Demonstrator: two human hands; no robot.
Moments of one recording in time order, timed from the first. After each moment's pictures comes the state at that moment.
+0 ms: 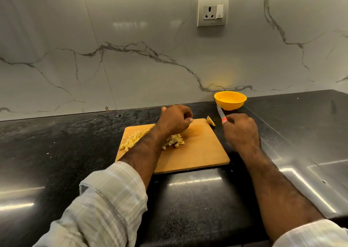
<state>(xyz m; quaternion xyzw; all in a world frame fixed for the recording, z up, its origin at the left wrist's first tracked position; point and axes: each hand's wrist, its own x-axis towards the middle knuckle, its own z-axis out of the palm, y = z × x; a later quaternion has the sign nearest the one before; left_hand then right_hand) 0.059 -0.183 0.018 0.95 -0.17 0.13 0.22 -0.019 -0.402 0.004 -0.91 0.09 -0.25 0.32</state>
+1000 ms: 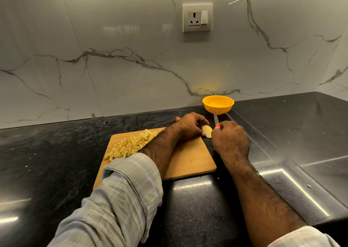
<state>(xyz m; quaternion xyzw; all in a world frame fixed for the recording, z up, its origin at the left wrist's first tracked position) 0.100 -0.271 0.008 0.94 -0.23 -0.05 0.25 -0.012 -0.407 -0.006 -0.90 0.17 -0.27 0.30</state>
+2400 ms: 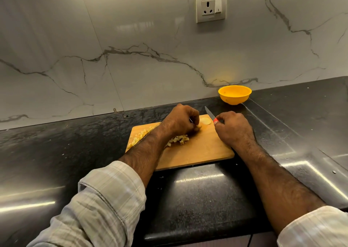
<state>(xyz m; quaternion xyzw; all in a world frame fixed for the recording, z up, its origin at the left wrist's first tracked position) 0.042 -0.187 0.024 0.94 -0.24 0.04 0.24 -0.021 -0.384 0.006 -0.94 0.02 -0.20 0.27</state>
